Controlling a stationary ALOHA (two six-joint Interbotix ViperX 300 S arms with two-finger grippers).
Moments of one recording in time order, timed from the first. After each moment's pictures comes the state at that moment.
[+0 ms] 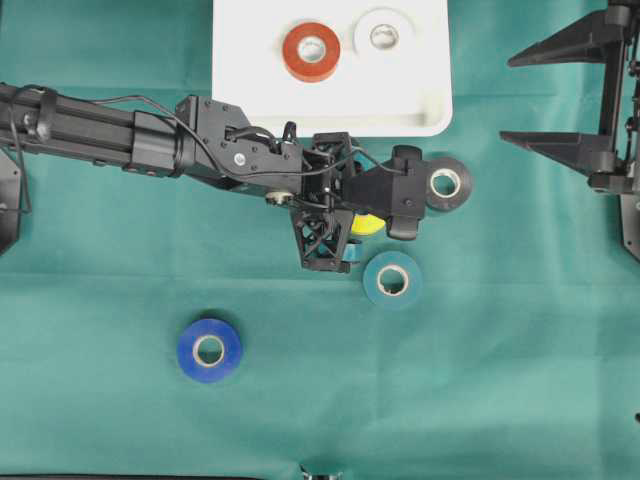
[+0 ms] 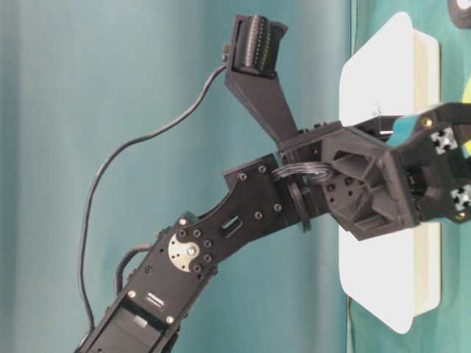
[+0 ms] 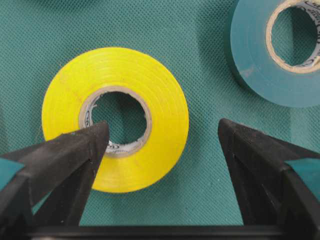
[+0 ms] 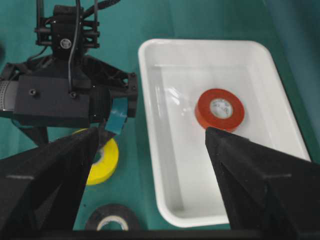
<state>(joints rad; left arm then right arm) -0.01 0.40 0.14 0.00 0.55 0.07 -0.08 -0.83 0.84 -0.24 0.43 0.26</state>
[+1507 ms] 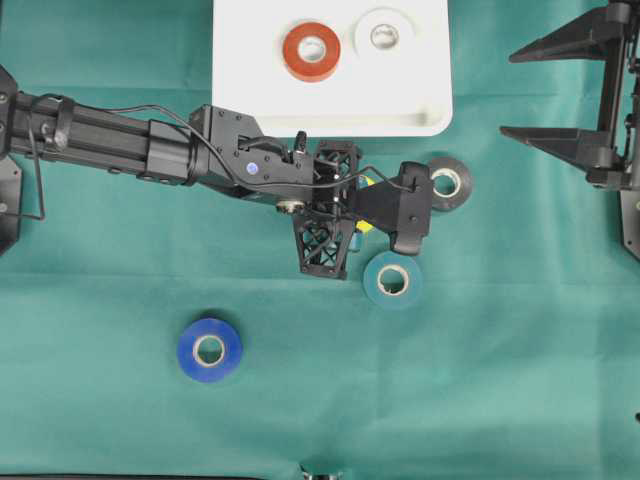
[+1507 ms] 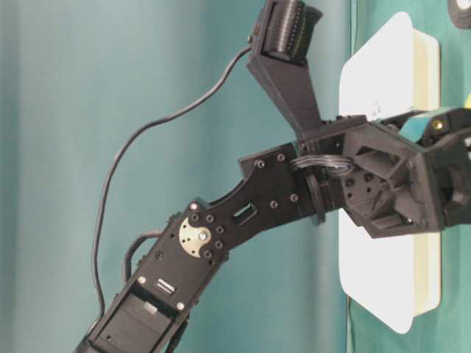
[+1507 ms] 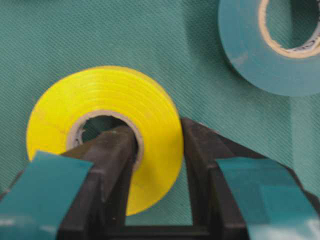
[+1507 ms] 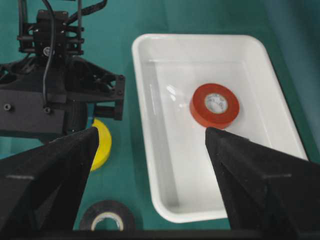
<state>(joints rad) -0.02 0.43 0.10 0.00 0.63 0.12 -0.09 -0.83 0.85 -0.24 0.43 0.26</state>
